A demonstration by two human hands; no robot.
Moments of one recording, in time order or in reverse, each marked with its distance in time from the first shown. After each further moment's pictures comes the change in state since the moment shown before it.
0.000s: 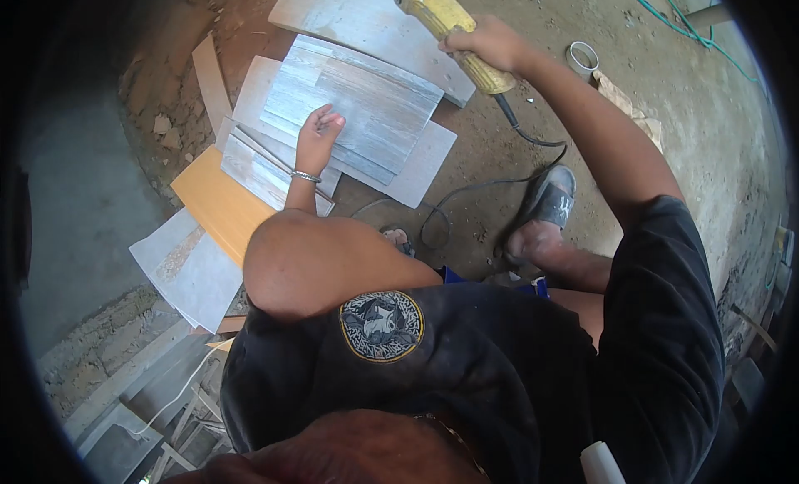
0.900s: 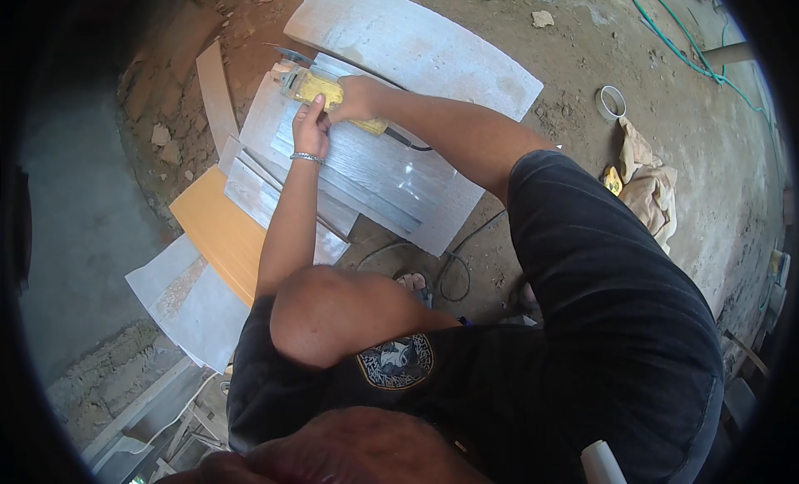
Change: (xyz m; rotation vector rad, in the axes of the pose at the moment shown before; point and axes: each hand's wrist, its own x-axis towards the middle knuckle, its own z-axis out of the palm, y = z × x) left_hand 0.125 -0.029 -0.023 -1.149 0.127 -0.062; right_hand 0.189 -0.044 0.228 -0.288 -0.221 -0.268
